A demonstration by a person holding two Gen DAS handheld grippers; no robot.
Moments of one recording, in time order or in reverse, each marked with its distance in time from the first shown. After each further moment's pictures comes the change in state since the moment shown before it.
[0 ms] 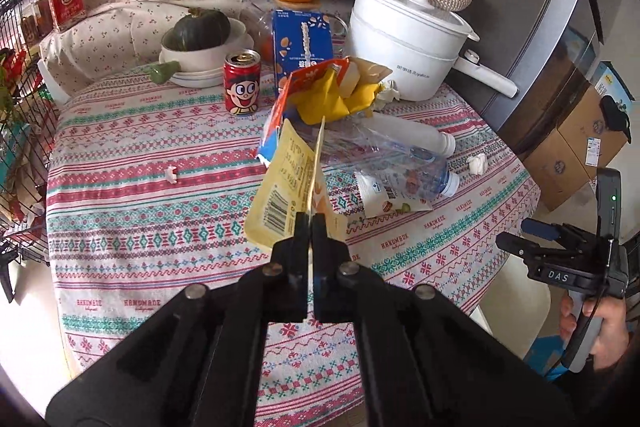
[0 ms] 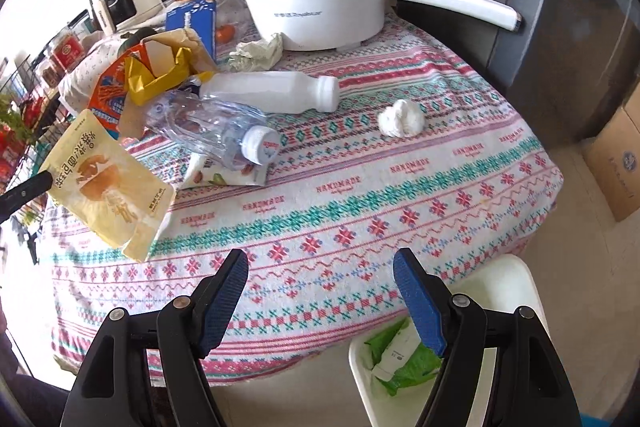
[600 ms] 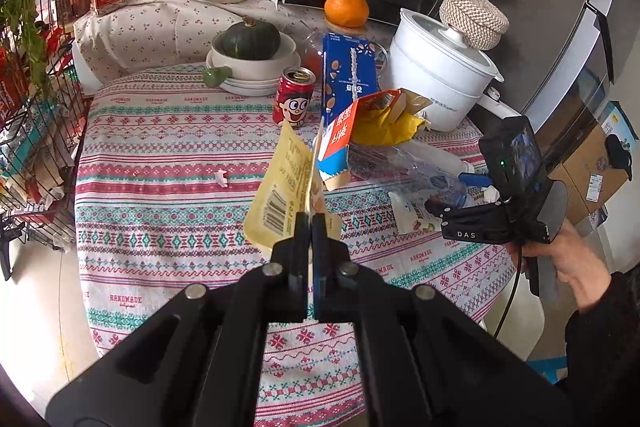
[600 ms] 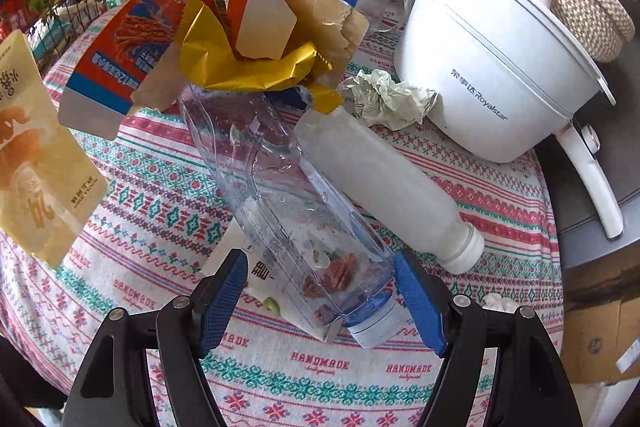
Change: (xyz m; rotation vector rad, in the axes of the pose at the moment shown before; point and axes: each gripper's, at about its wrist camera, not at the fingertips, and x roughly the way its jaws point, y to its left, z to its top) left arm -0.018 0.051 0.003 -0.104 -0.042 0.013; right arm 0.103 0.108 0.087 -0.510 0.068 -0.119
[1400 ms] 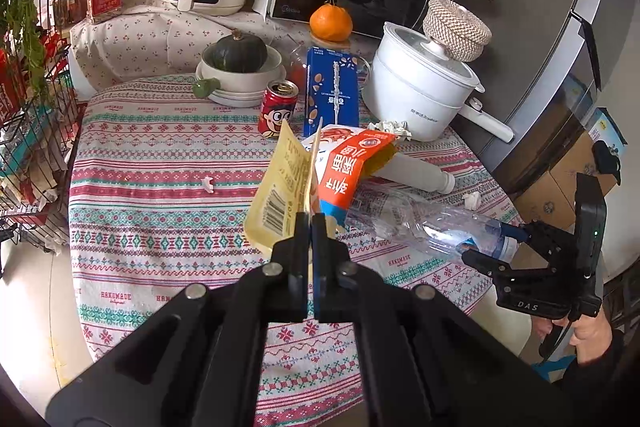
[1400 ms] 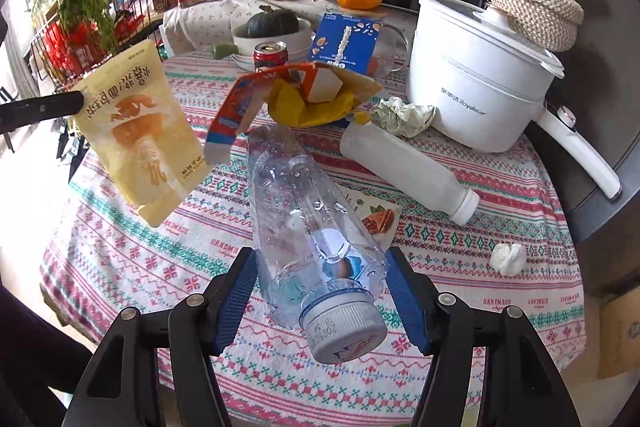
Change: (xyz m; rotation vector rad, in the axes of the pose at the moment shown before) left arm -0.020 -0.012 -0.005 0.004 -0.050 -0.047; right arm -0.113 0.000 -0.087 0.137 -0.237 0.180
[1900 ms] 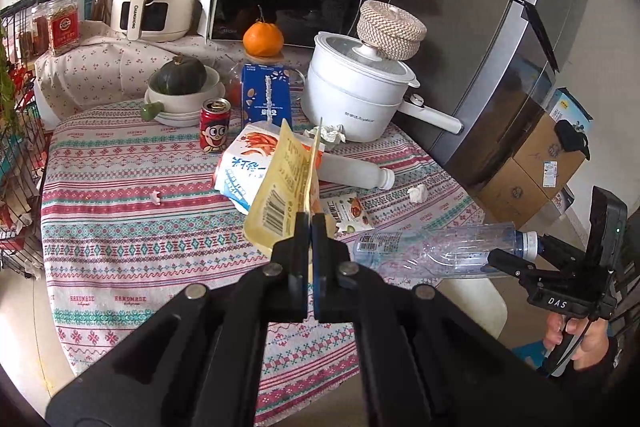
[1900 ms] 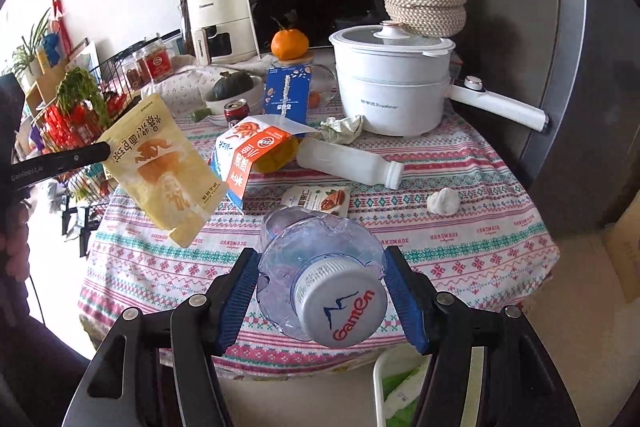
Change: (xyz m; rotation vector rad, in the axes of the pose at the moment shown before) left arm -0.024 -0.057 -0.013 0.100 -0.047 -0.128; right arm -0.105 -0.037 -0.060 0.245 -0.142 -0.058
